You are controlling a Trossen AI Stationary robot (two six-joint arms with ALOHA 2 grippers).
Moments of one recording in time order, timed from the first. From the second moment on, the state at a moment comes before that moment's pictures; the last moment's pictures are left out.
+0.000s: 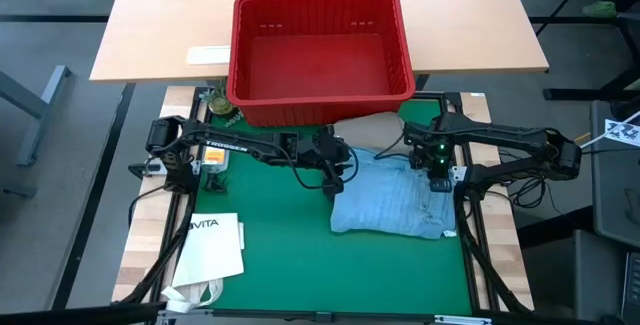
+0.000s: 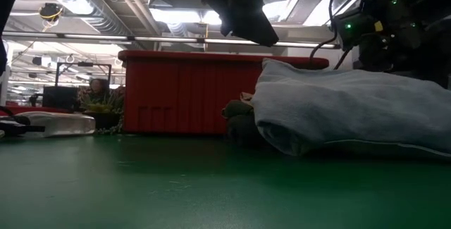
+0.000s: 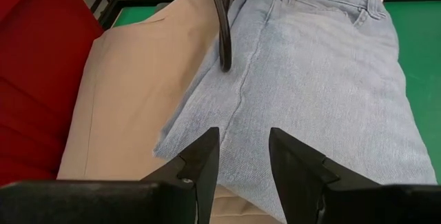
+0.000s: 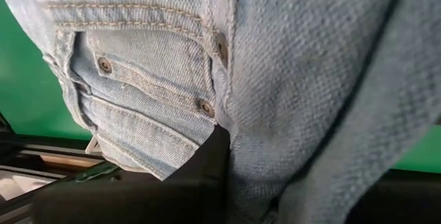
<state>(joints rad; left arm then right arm) 0.02 1.80 1.41 -0.25 -0.22 0.00 -0.48 1.21 0.79 -1.37 -0.25 -0.35</state>
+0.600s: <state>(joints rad) 0.02 1.80 1.41 -0.24 -0.22 0.06 -0.48 1.21 0.79 -1.36 -0.25 -0.35</state>
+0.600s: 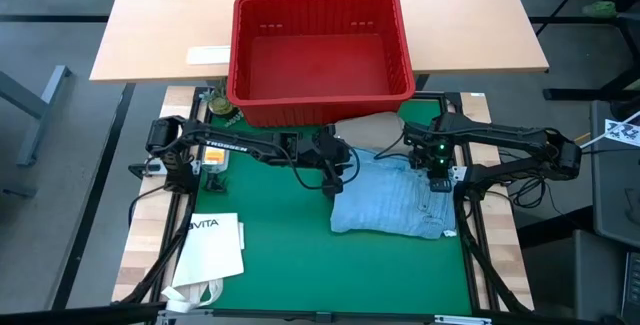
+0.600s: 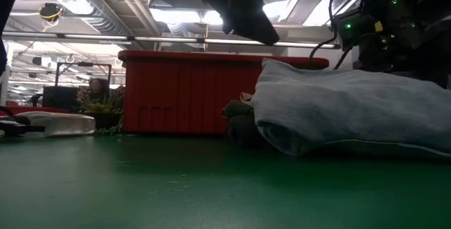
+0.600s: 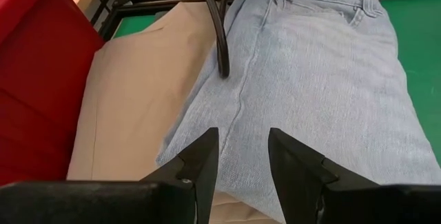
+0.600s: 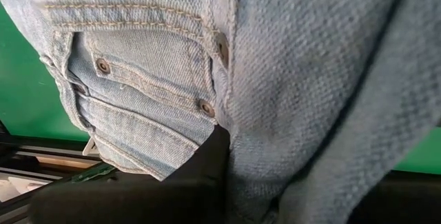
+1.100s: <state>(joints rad) 0.06 1.80 1.41 -0.23 -0.30 0.02 -0.48 1.21 0.79 -1.36 -0.24 -0.35</state>
